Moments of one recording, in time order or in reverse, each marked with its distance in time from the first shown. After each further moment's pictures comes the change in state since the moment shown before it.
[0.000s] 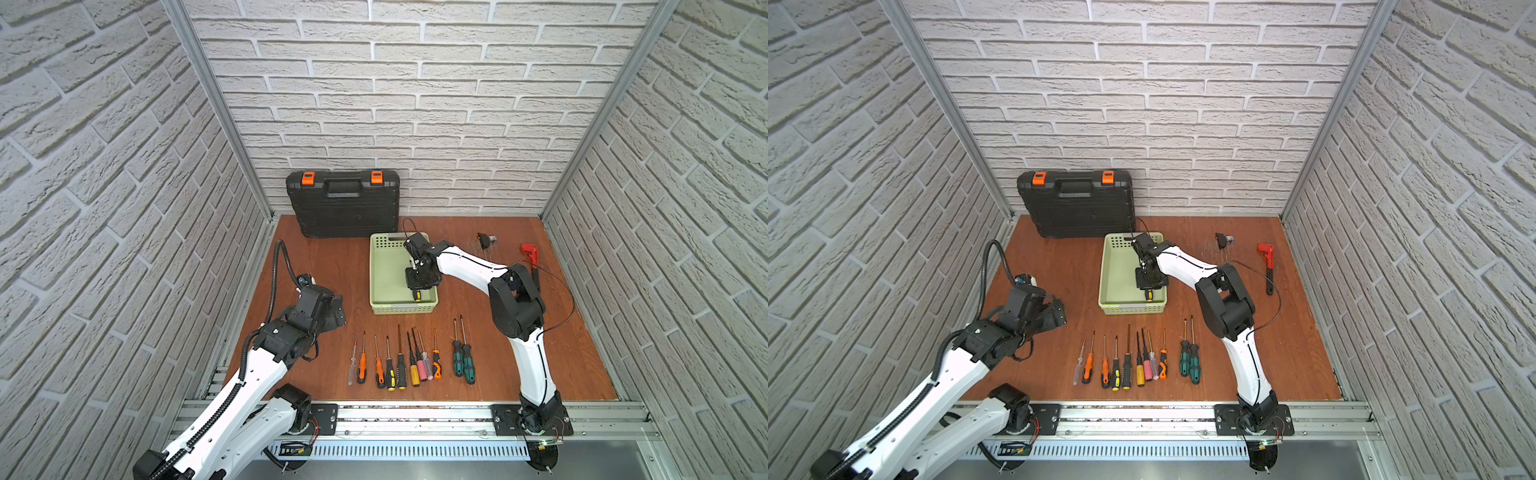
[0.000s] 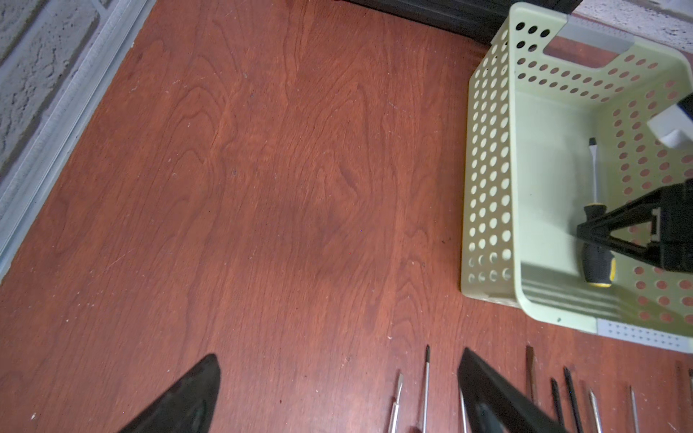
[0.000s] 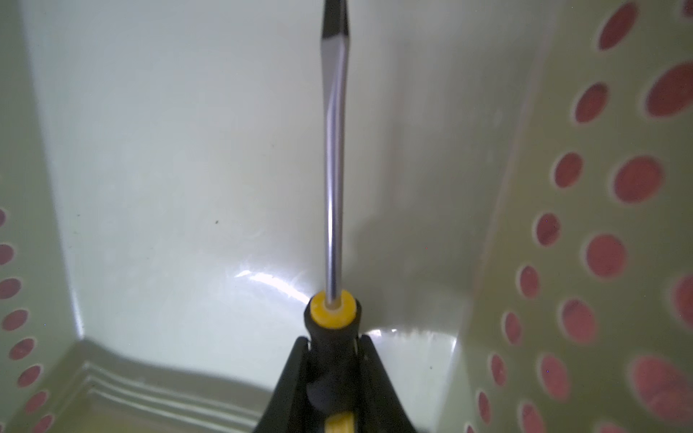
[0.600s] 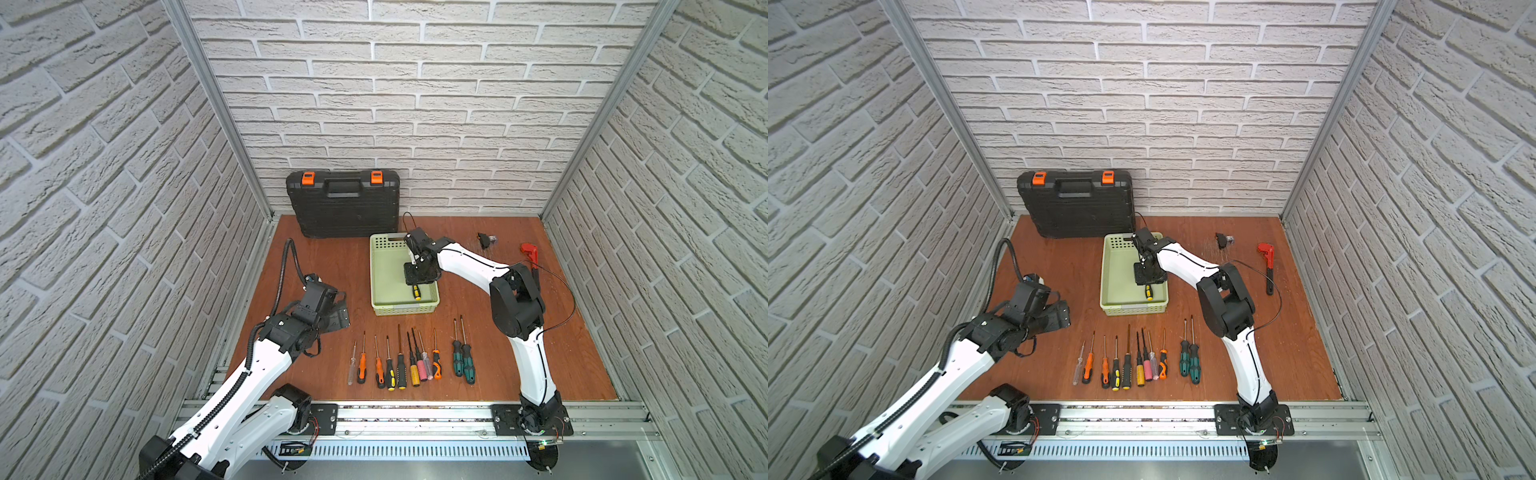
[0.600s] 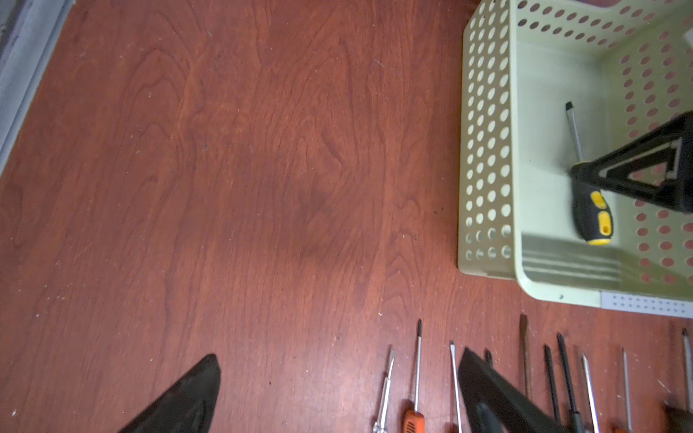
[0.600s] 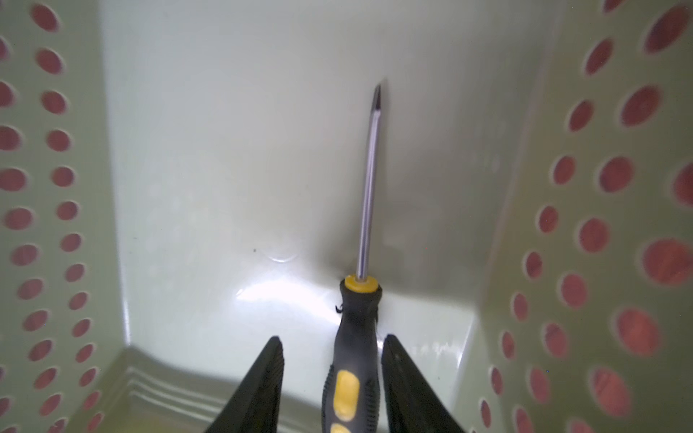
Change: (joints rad) left arm 0.000 0.079 0.035 -0.040 0.091 0.018; right arm 0.001 -0.011 0.060 0.006 -0.012 -0.039
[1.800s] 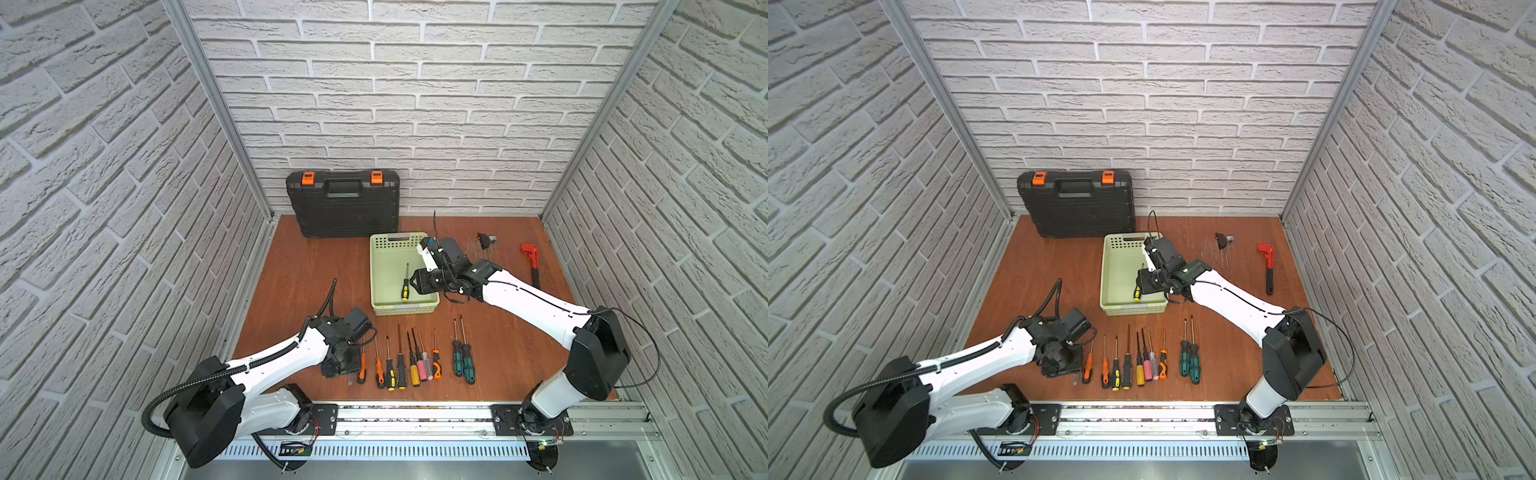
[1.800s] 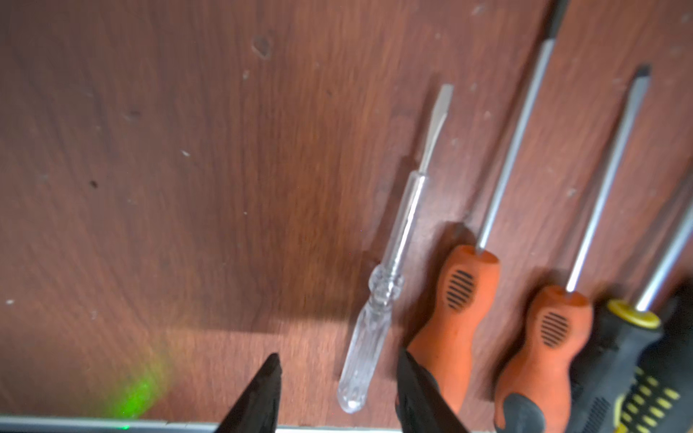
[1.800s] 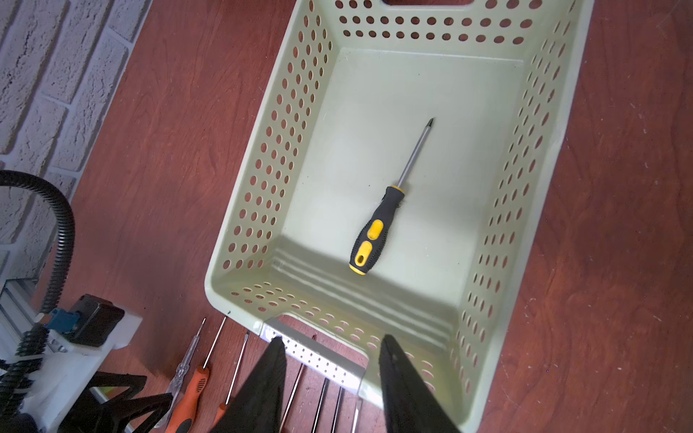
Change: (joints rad) left arm -0.290 0.299 -0.169 -0.066 0.269 -0.299; right arm 0.087 -0.588 -0.518 0.295 -0.032 -0.015
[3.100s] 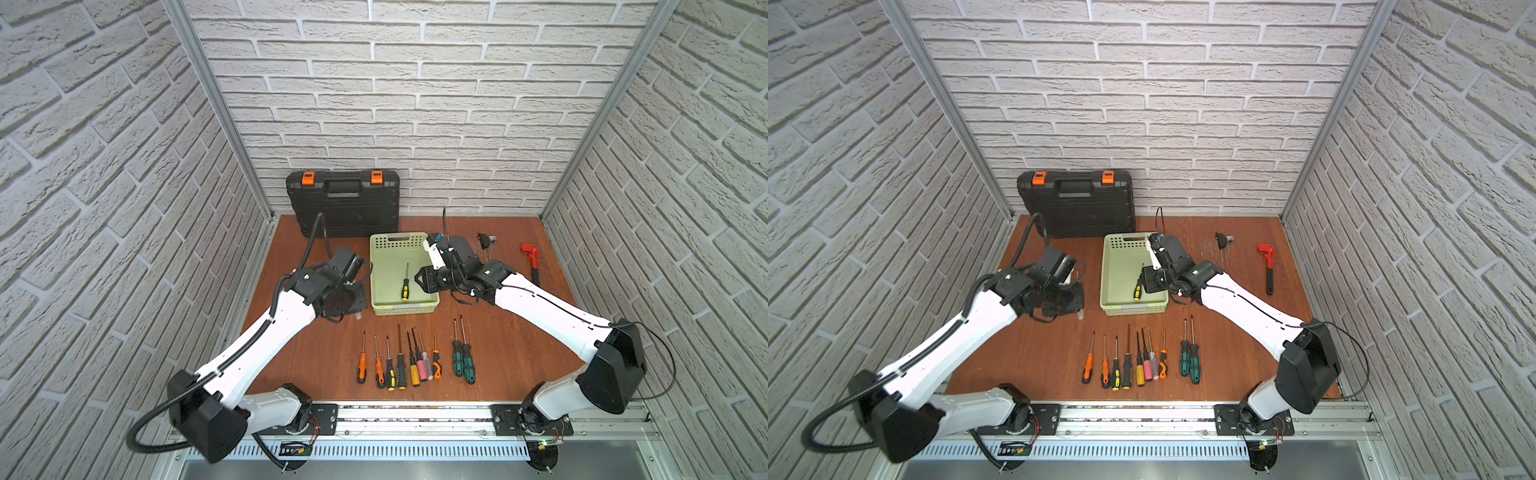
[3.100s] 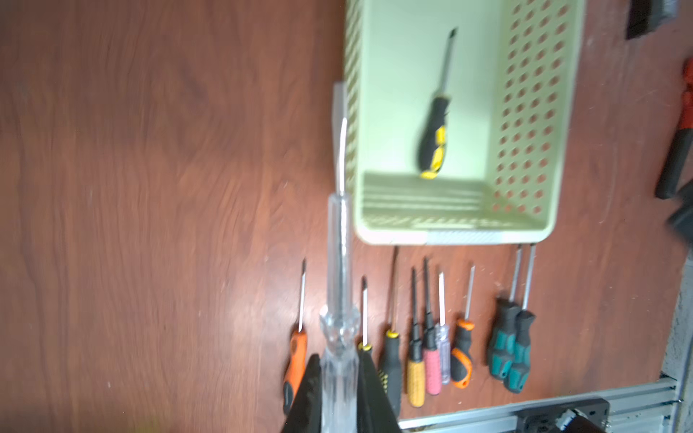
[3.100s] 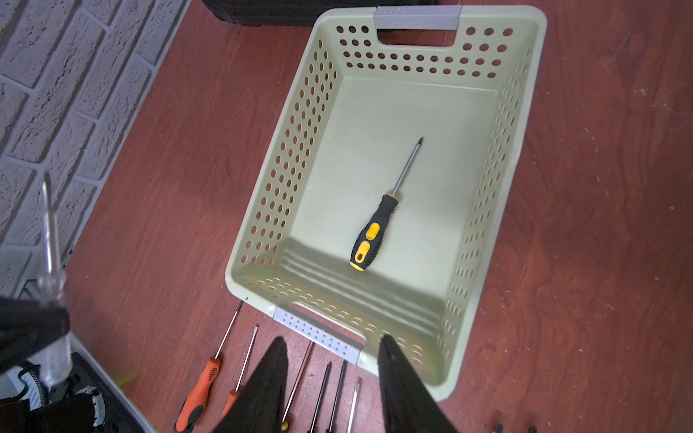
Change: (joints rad) left arm 0.177 0.111 0.667 -0.149 -0.029 0.216; right arm 0.000 -0.116 -0.011 -0.045 0.024 -0.014
